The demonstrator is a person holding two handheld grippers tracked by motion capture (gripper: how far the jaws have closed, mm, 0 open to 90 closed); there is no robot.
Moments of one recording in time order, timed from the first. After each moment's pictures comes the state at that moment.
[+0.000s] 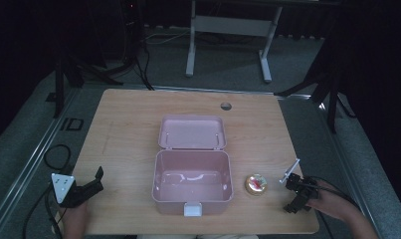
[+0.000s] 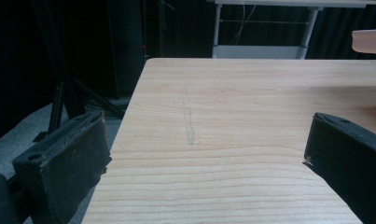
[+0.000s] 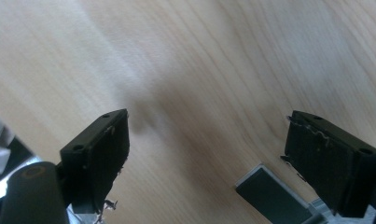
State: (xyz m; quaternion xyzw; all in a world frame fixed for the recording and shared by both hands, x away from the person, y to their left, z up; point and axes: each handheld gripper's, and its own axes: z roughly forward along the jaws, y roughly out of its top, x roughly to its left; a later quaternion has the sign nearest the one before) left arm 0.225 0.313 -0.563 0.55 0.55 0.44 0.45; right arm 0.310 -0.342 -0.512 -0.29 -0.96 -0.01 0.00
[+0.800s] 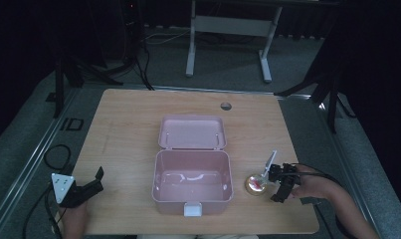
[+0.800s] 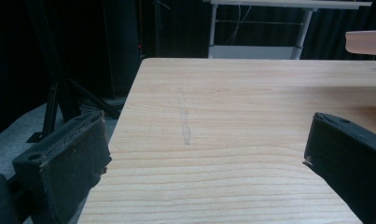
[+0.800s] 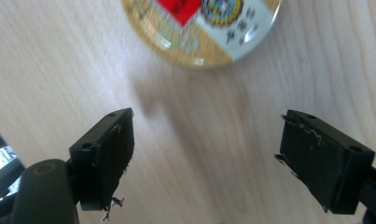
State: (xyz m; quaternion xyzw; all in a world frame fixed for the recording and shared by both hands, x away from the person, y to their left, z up) left arm 0.225 0.313 -0.563 0.55 0.55 0.43 0.46; right arm 0.338 -0.288 -0.500 -0.18 -0.98 0.00 -0.01
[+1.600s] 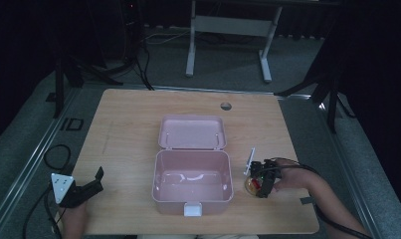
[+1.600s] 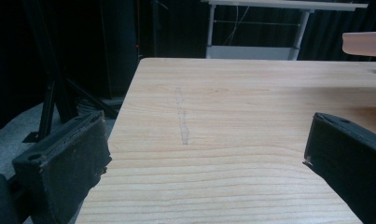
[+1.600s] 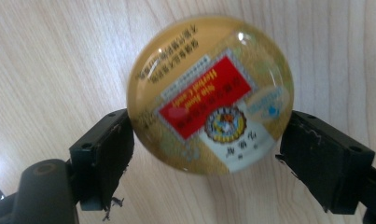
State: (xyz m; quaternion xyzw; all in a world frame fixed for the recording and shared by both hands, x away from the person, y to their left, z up) left arm 0.224 0.314 -0.563 0.55 0.54 0.43 0.46; right arm 0.357 -0.237 -0.513 -0.12 -0.99 0.02 0.00
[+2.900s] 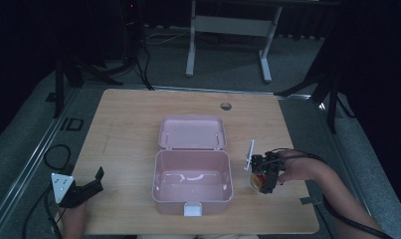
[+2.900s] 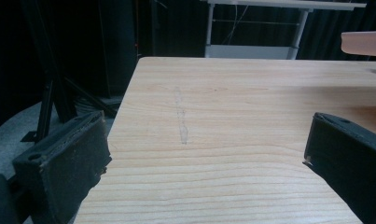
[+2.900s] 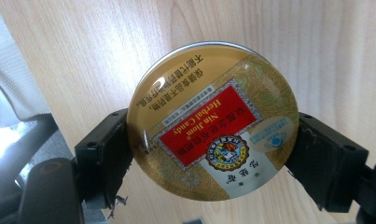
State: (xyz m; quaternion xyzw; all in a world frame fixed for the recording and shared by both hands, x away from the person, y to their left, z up) left arm 0.225 0.314 -0.563 0.55 0.55 0.43 0.46; right arm 0.348 -0.224 -0.451 -0.09 -1.00 0.04 0.01
